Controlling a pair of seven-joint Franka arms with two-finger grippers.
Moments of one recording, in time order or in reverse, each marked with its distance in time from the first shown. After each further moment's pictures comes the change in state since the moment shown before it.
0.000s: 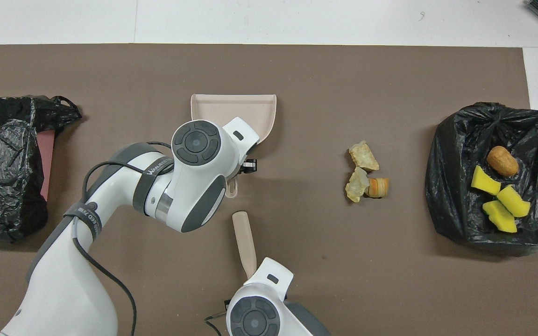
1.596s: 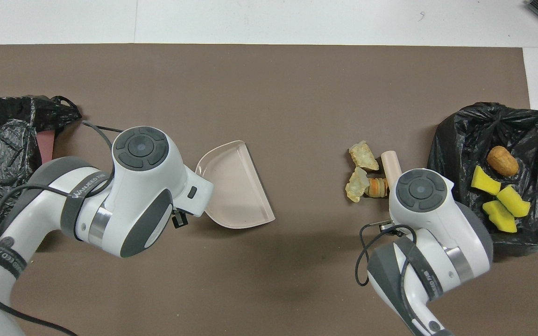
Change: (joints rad) left arm 0.077 -0.222 -0.007 -0.185 0.068 -0.301 1.212; right arm -0.648 -0.060 0.001 -0.035 -0.422 -0.277 -0.376
